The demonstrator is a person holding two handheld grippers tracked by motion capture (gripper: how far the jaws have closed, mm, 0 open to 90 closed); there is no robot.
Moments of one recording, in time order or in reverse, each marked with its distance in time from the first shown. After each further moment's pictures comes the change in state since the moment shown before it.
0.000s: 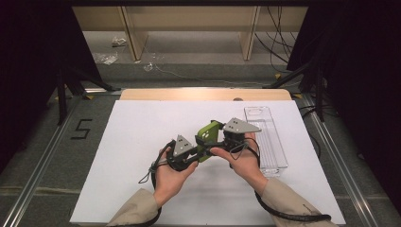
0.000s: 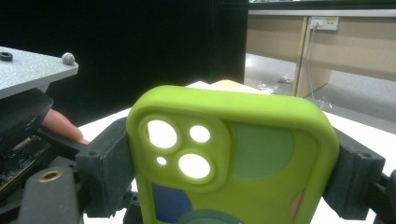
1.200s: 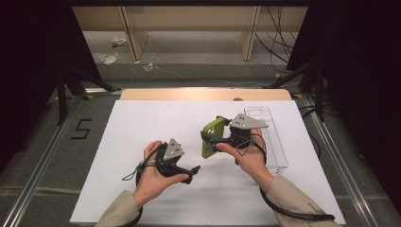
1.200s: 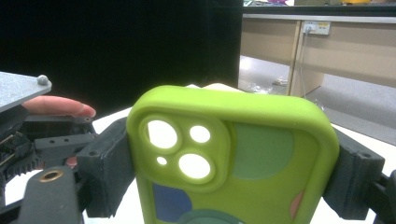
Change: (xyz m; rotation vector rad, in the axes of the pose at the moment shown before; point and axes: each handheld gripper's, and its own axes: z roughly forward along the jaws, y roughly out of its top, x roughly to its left) left arm 0.022 -0.013 -0.024 0.099 -0.050 0.120; right arm -0.013 0.009 -0.011 -0.003 -0.017 -0.015
